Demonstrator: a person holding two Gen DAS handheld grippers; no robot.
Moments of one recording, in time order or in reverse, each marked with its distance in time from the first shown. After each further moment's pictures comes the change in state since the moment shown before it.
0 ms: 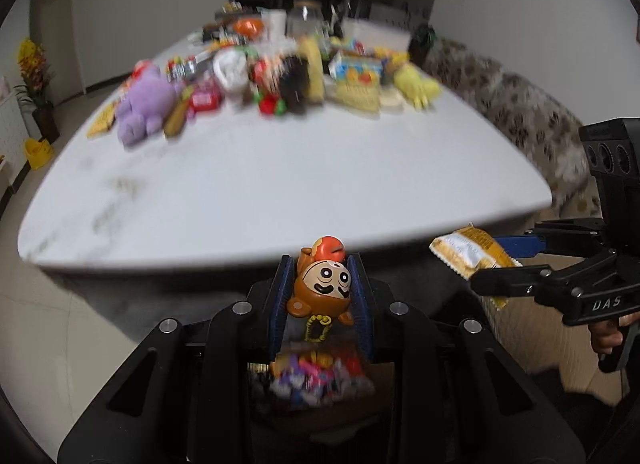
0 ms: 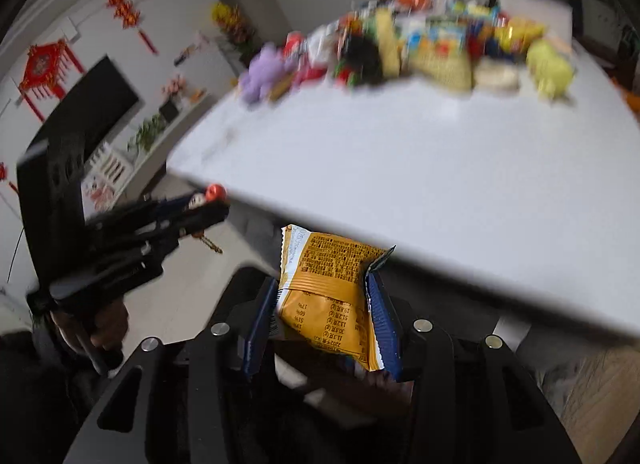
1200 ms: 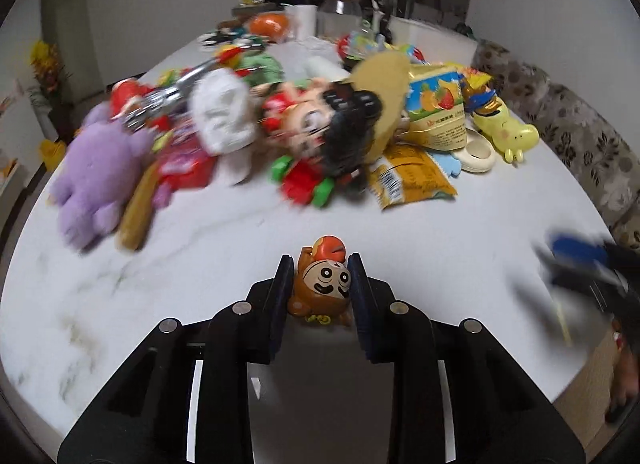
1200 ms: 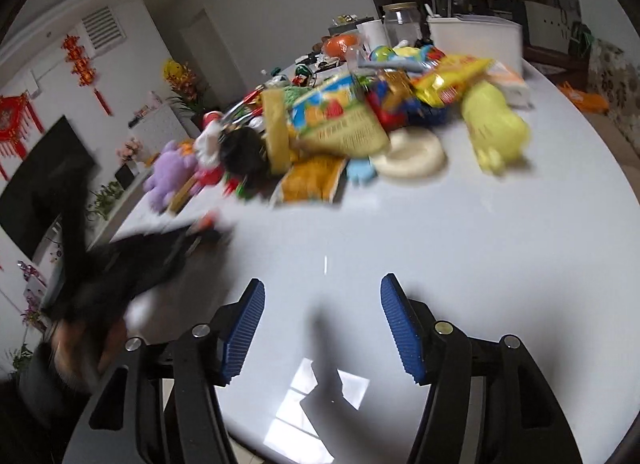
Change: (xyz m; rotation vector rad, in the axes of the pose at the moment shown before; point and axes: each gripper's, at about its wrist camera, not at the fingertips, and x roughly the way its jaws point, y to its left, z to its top) left arm 0.111 0.037 0.115 -0.058 -0.018 0.114; right arm 0.026 -0.087 0.114 0.113 -0.215 -0.153
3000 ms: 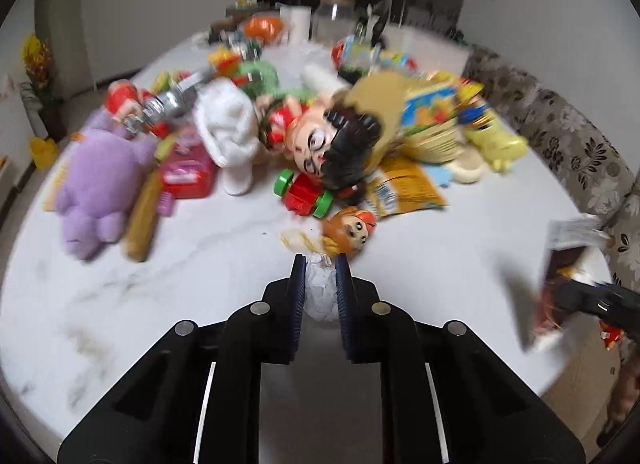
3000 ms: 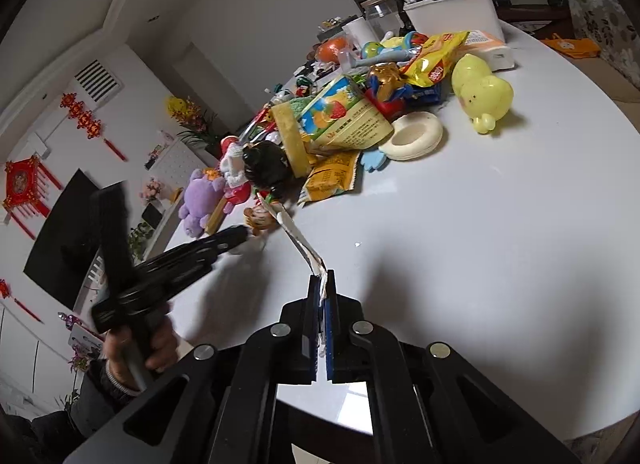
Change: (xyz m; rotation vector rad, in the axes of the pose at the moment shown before) left arm -0.021 0.009 0.005 0.024 -0.013 -0.045; right arm -0.030 -0.001 -0.026 0.191 -0.030 0.153
